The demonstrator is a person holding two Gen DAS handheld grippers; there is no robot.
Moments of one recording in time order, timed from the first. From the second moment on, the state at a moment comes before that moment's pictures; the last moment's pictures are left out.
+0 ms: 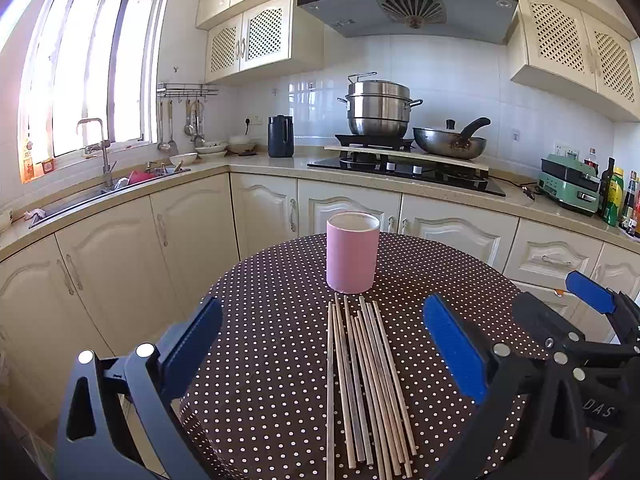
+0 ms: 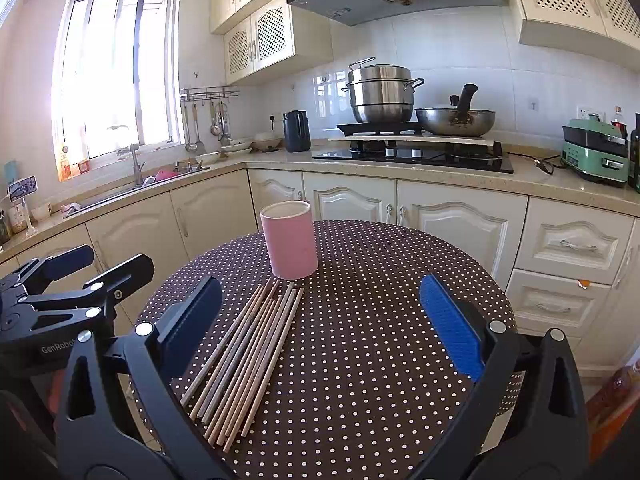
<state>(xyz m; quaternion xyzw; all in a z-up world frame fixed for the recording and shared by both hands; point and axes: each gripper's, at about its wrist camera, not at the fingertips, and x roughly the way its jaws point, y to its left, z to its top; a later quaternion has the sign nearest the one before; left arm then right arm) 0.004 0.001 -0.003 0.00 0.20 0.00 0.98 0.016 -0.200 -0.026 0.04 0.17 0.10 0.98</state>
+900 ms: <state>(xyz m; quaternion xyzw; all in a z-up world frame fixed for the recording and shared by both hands) 0.003 0.007 -0.001 0.00 0.20 0.00 0.98 0.017 -0.197 -0.020 0.04 0.17 0.11 0.98</state>
